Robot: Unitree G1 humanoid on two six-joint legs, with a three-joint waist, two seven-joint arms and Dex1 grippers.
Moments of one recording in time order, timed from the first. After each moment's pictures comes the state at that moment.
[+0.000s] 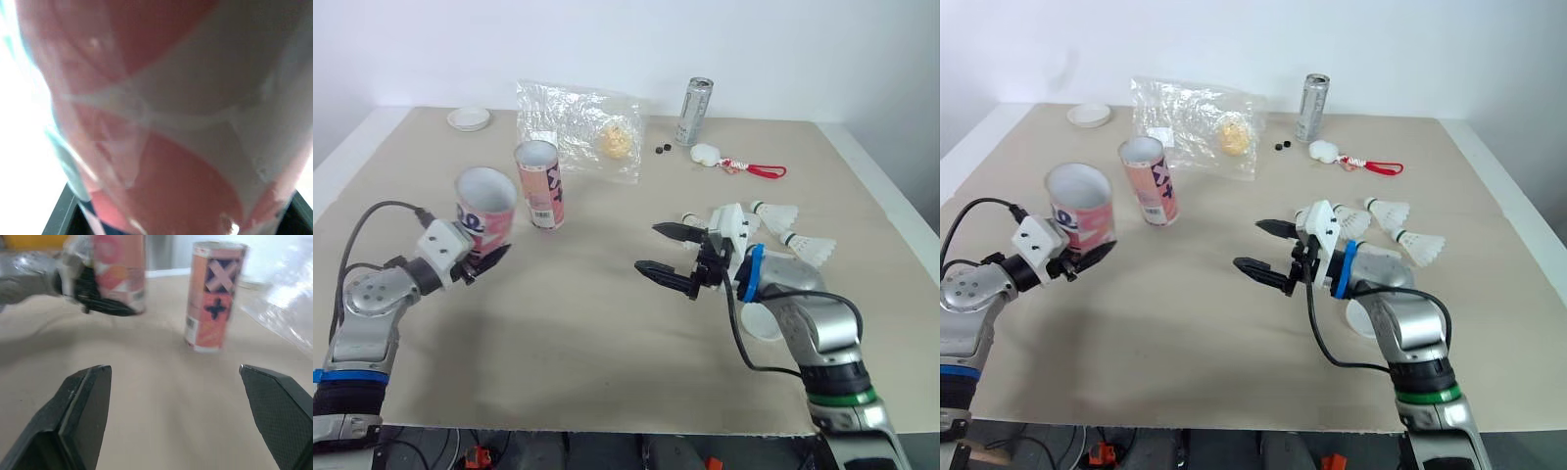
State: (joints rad) left arm -0.30 0.71 0.12 0.17 -0.20 -0.14 -0.84; right arm -0.40 -0.47 0.02 -0.24 0.45 0.45 0.89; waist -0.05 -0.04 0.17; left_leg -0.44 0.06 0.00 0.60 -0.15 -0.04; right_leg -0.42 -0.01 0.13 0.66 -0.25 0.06
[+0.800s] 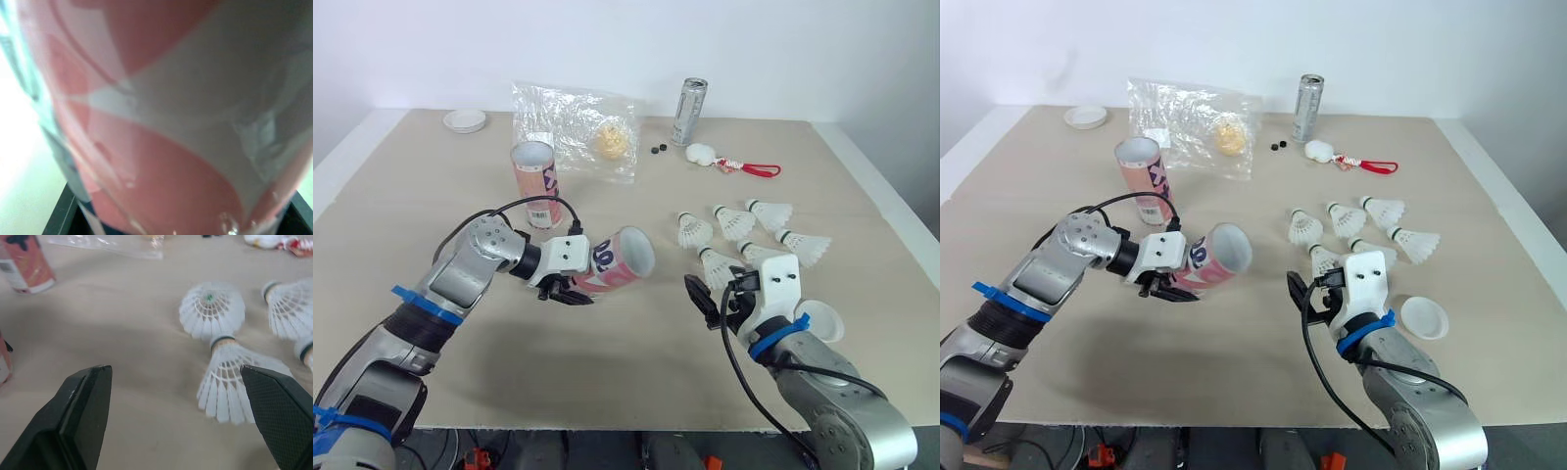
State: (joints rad) left arm -0.76 0.67 -0.42 0.11 -0.04 0.28 -1.31; right arm -0.01 -0.26 -0.14 -0.85 0.41 0.99 0.08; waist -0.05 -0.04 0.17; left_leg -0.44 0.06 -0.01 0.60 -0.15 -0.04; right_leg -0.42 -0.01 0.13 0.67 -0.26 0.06
